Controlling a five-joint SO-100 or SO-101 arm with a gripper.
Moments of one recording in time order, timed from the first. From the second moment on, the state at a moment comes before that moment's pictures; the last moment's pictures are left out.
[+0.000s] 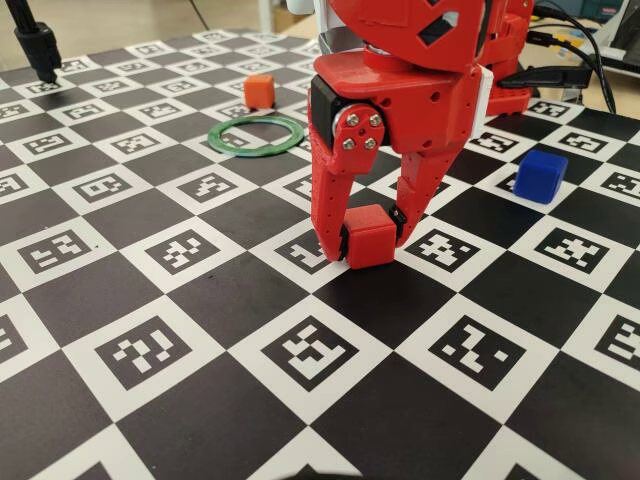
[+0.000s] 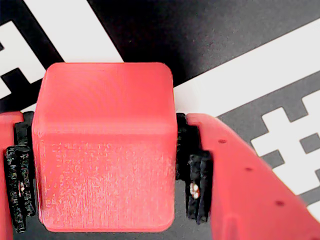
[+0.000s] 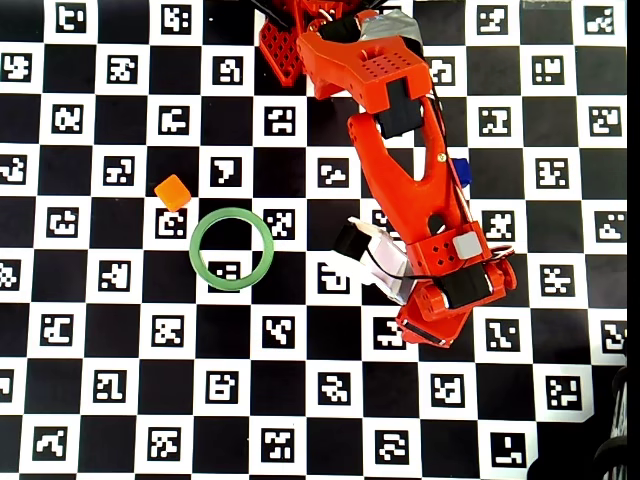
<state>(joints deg) -19.7 46.0 53.4 80.9 47.8</state>
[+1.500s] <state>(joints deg) 17.1 91.2 75.8 99.5 -17.3</state>
